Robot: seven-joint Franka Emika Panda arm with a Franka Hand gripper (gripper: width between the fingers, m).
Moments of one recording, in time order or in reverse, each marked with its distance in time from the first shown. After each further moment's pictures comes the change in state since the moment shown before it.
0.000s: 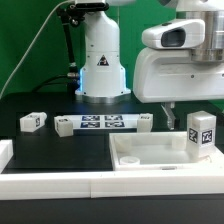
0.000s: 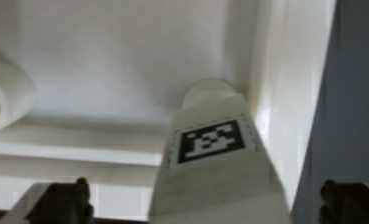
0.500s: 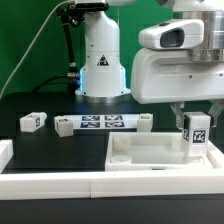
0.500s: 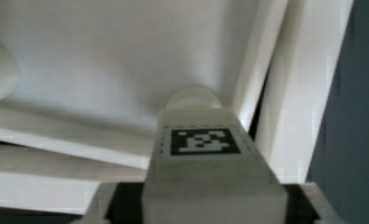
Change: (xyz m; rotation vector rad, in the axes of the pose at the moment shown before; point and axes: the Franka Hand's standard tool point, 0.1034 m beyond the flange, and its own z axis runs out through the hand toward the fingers) arm 0.000 0.000 0.000 0.001 0.000 0.075
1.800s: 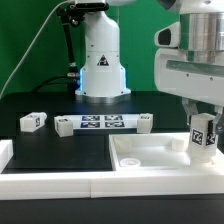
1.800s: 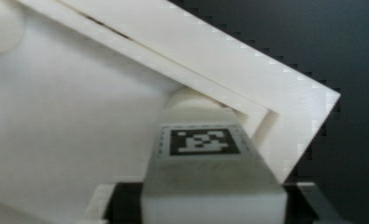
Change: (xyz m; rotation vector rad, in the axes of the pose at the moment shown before) arm 0.004 -0.012 0.002 0.034 0.022 1.253
